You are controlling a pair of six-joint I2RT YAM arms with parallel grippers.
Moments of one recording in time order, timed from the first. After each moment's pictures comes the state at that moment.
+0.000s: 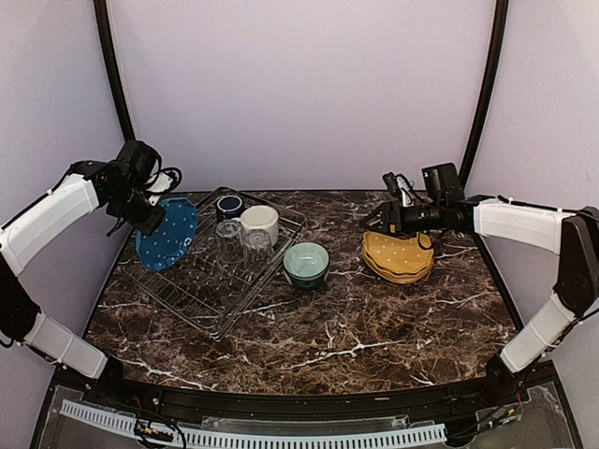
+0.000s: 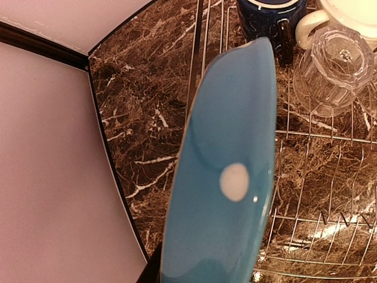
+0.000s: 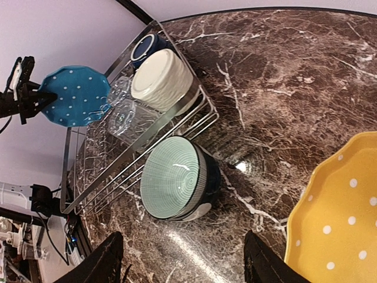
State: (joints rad) left arm -0.28 1.37 1.33 -0.95 -0.33 0.26; right arm 0.39 1.54 1.06 -0.16 -0.68 0.35
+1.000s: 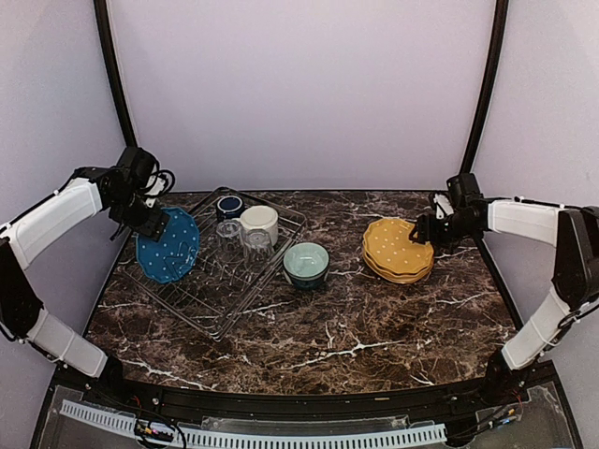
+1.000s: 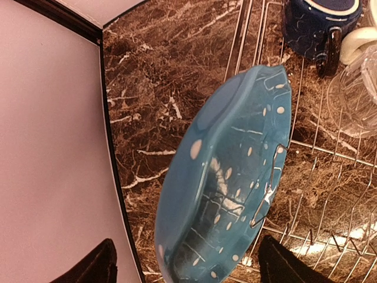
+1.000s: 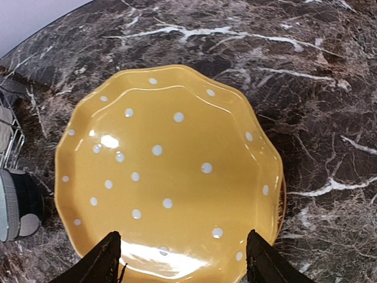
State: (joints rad) left arm -0.23 1.42 1.27 -0.89 -0.35 0.15; right arm 0.17 1.56 1.03 -0.39 -0.23 0.25
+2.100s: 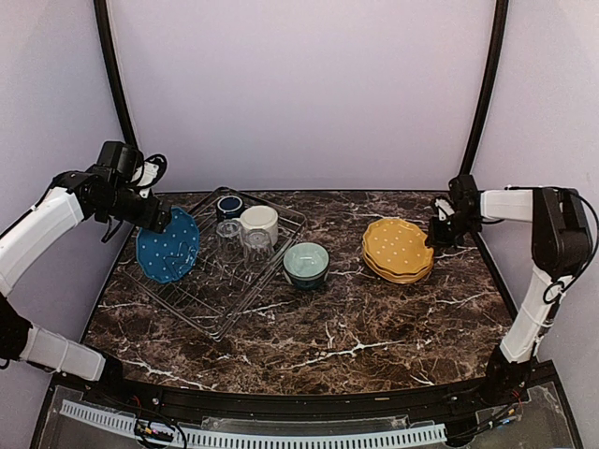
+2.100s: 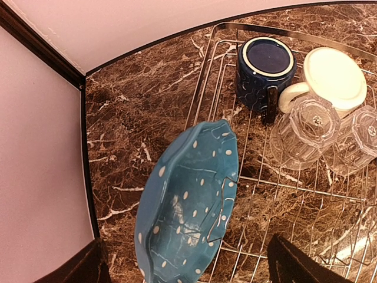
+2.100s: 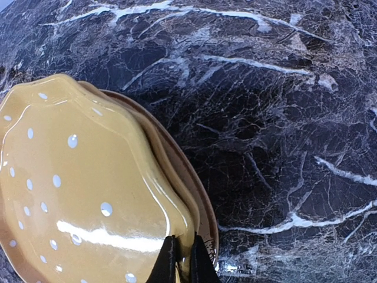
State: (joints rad) left arm -0.23 1.26 1.22 -0.78 -0.17 0.12; right arm 0.06 1.81 1.21 -0.49 -0.24 0.09
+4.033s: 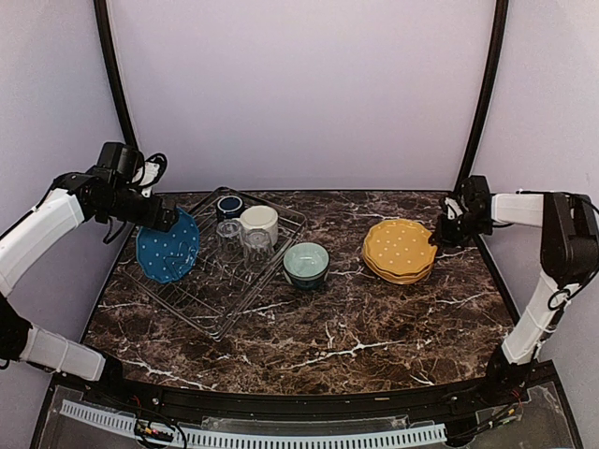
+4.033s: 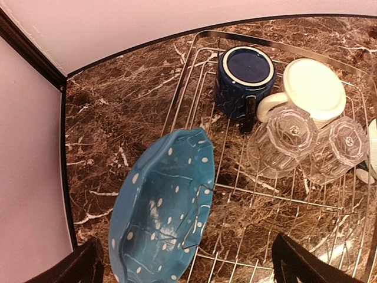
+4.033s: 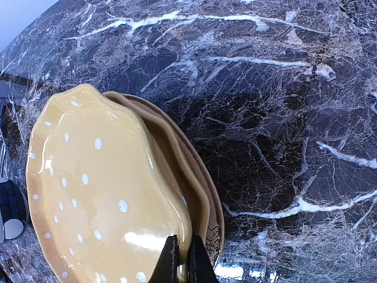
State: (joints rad) left arm -0.23 1.26 1.21 -0.75 -0.10 0.07; right arm 0.00 1.74 1.14 -0.45 -0.37 0.14
